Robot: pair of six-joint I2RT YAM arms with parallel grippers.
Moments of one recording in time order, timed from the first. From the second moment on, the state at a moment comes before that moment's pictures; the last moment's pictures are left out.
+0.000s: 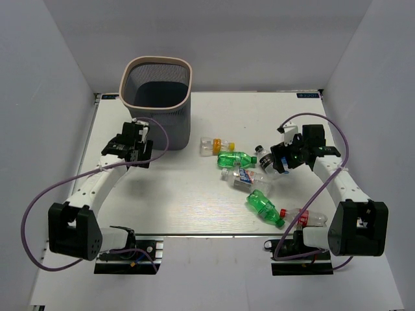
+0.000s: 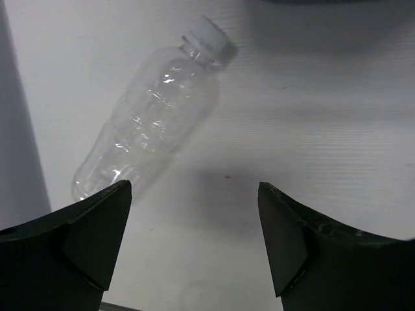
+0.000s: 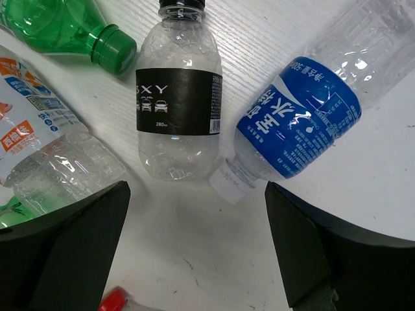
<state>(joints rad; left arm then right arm) -0.21 1.25 0.97 -0.64 -0.31 0.03 0.04 1.28 0.87 -0.53 -0.32 -0.42</state>
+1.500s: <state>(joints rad) -0.19 0.96 0.70 -0.46 0.14 0.52 -0.03 1.24 0.81 -0.50 -0.46 -0.45</state>
